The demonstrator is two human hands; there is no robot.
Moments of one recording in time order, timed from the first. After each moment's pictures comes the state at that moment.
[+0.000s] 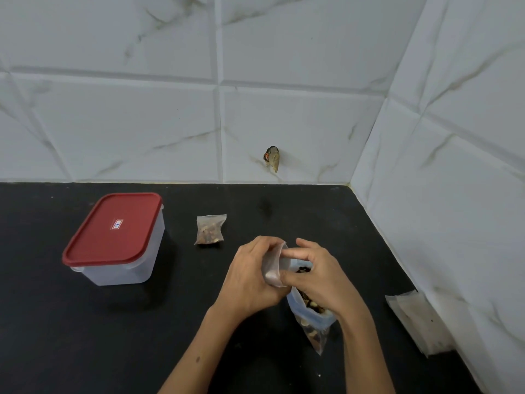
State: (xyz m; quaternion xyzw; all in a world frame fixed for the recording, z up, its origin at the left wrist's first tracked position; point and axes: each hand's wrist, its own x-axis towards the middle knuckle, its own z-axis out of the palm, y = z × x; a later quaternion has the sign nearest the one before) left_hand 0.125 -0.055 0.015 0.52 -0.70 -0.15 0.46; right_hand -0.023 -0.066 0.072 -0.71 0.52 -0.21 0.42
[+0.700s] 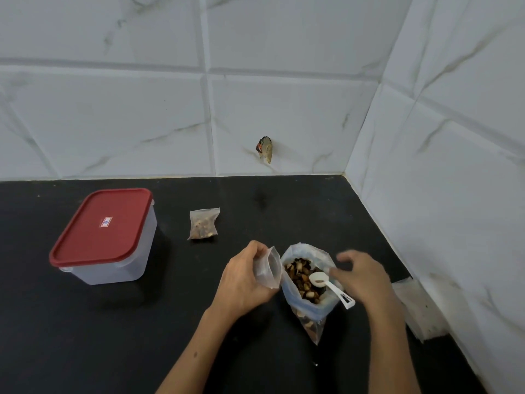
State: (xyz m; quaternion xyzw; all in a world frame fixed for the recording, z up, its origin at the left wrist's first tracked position) left_hand 0.126 -0.055 -0.015 0.59 -0.65 -0.25 0.41; right_hand -0.077 -0.077 0.059 -0.60 0.73 -0.10 0.30
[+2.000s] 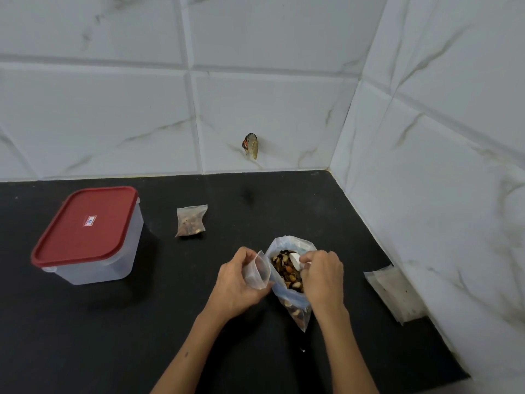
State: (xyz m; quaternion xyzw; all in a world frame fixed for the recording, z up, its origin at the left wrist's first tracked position) left_hand 0.119 -0.042 -0.023 0.59 -0.61 -0.34 0.40; right_hand -0.047 -0.074 0.004 -0.64 0.74 -0.14 0.15
